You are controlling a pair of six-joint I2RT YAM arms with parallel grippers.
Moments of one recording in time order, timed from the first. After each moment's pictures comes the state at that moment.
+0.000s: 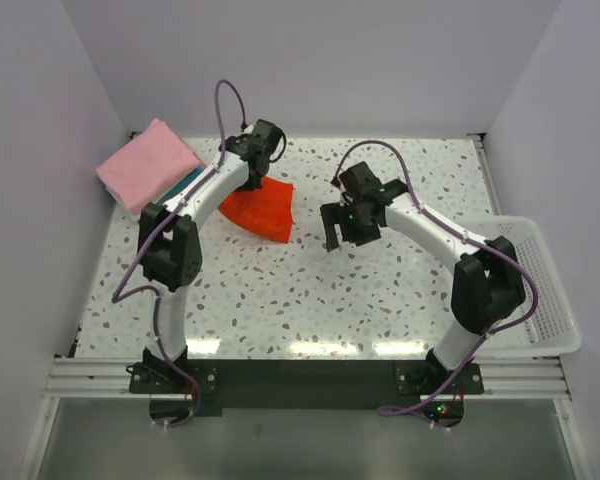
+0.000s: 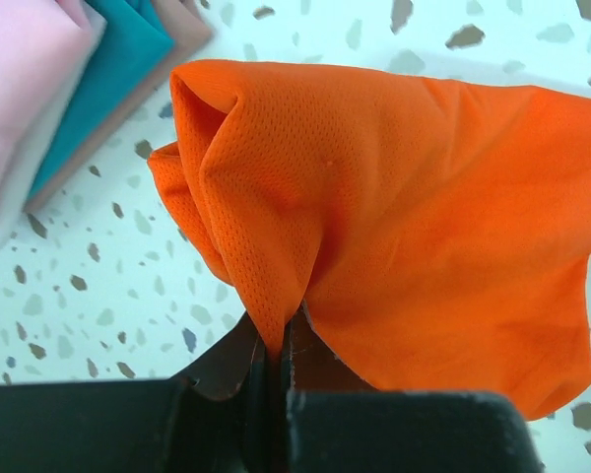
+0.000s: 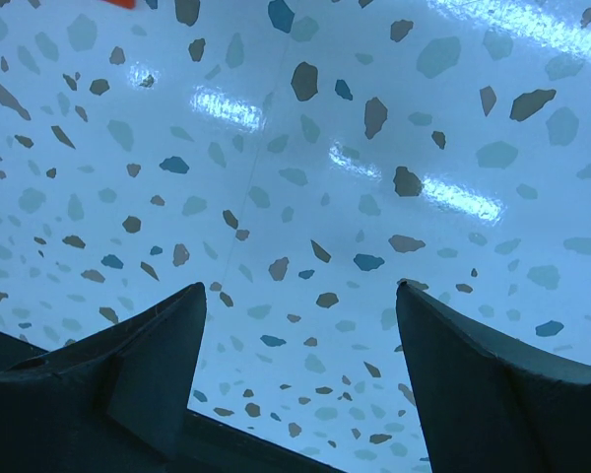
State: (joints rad) left arm -0.45 2.06 1.87 -0.92 -0.56 -0.33; right arm 0.54 1.69 1.36 -0.80 -0.08 0.30
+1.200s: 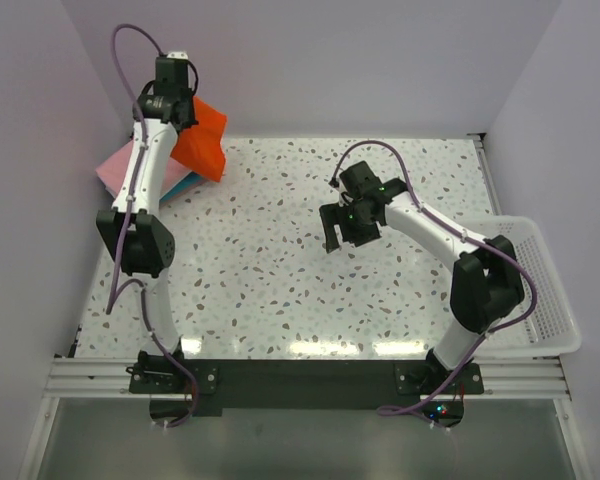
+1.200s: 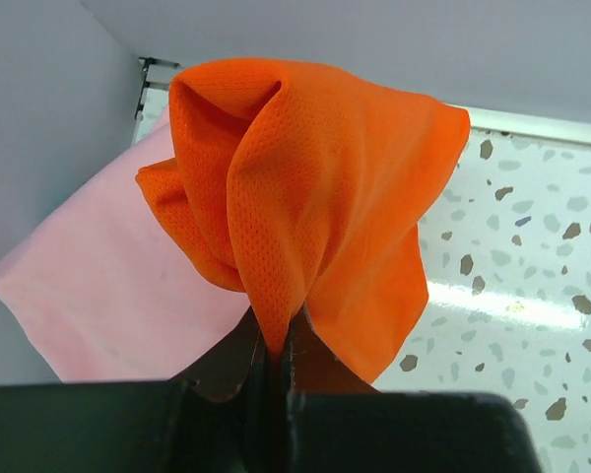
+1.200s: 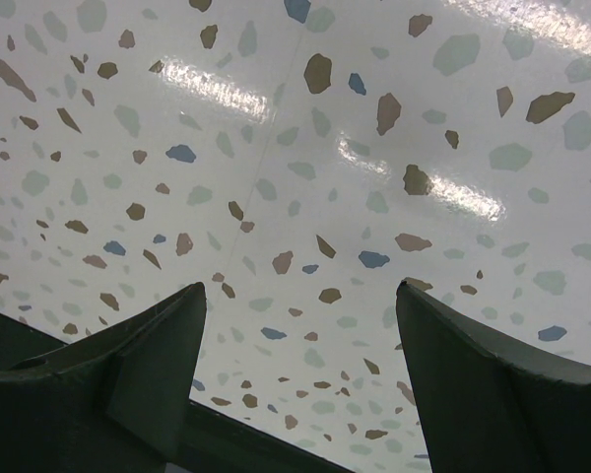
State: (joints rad) left arm -0.09 2.13 2.33 -0.86 -0.34 -0.08; right arm 0.53 1.70 1.37 -0.82 -0.12 0.26
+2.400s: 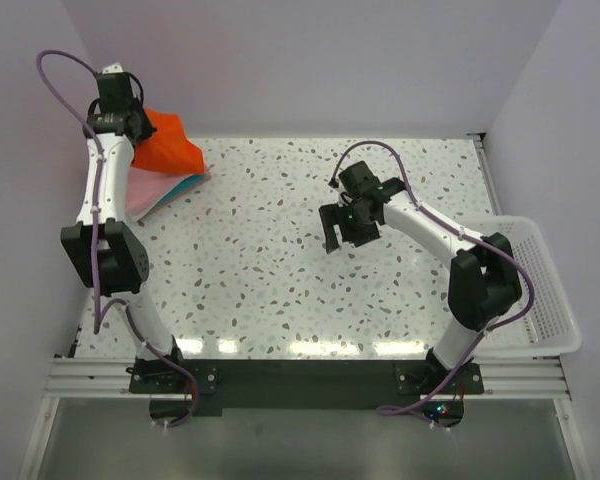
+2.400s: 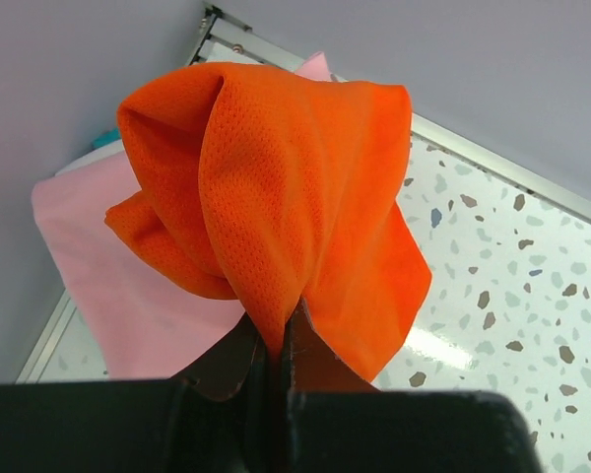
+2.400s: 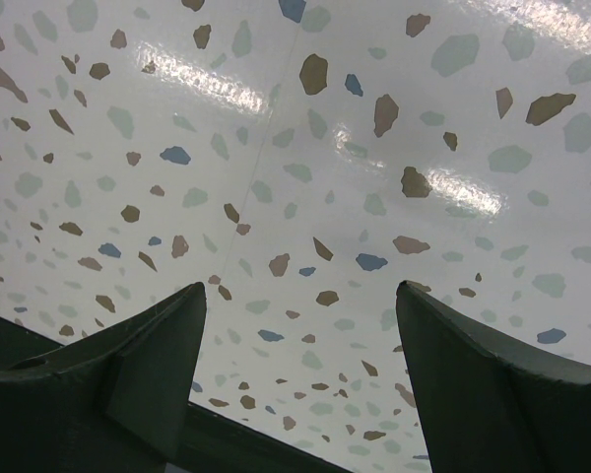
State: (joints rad) left arm 0.14 1.93 2.02 -0.69 -0.17 -0.27; right arm 0.52 1.72 1.37 -0.82 -0.12 0.26
